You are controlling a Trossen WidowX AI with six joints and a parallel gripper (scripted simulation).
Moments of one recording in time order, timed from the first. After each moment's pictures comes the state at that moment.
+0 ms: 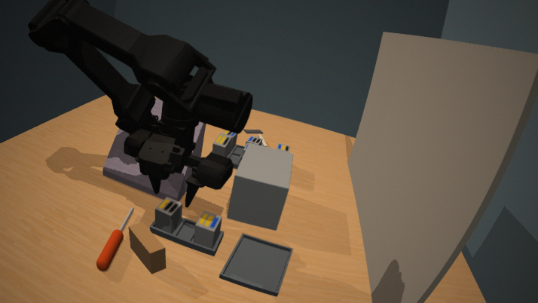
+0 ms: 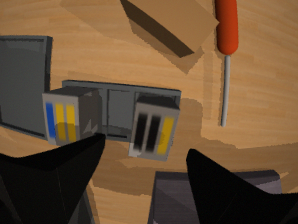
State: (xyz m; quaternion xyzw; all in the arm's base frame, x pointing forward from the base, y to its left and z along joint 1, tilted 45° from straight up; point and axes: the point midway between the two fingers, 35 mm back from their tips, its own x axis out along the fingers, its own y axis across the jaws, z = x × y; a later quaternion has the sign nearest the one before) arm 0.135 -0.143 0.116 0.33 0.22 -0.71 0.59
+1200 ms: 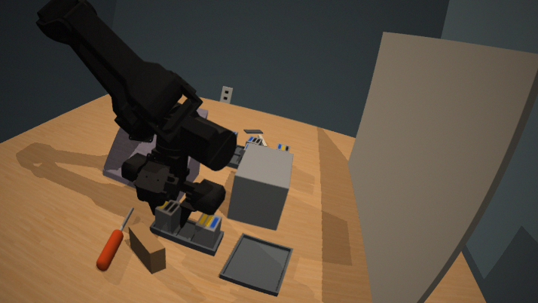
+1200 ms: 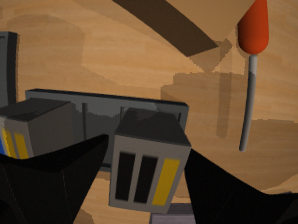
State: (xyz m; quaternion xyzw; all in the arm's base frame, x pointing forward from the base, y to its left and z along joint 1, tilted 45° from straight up) arm 0.125 -0.178 0.085 0.32 0.21 -0.71 0.59
